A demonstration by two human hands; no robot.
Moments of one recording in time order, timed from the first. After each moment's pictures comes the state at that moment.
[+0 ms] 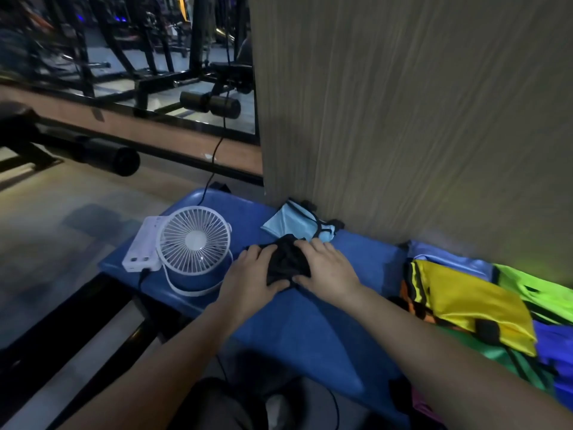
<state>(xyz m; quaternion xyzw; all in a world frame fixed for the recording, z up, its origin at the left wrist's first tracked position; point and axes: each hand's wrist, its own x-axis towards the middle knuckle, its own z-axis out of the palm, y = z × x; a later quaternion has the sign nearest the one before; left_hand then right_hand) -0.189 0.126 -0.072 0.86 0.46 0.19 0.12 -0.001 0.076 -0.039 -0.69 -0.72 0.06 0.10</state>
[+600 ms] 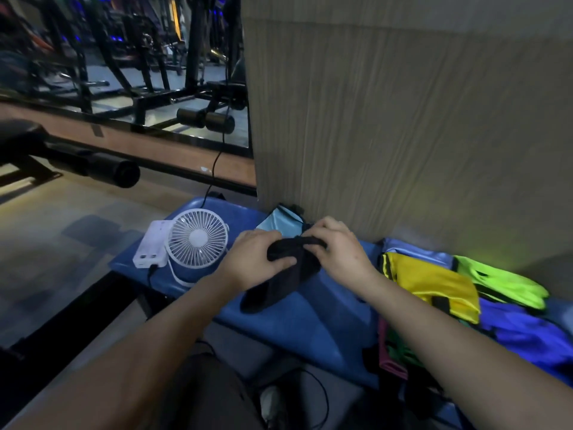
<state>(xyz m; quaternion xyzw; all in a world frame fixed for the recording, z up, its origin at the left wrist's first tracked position) -0.189 0.081 0.025 0.88 0.38 0.23 0.16 0.007 0.011 0.038 -0.64 -0.70 0.02 0.31</state>
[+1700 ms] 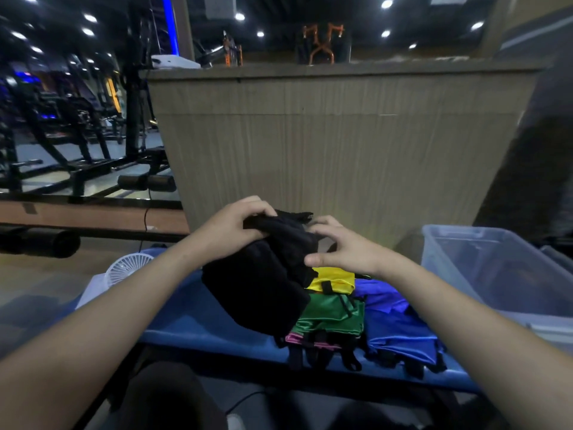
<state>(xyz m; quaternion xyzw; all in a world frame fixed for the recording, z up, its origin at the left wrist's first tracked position) -0.113 -0.062 0.197 0.93 0.10 0.28 0.22 0.110 -0.206 0.166 -0.62 -0.69 0.18 0.32</state>
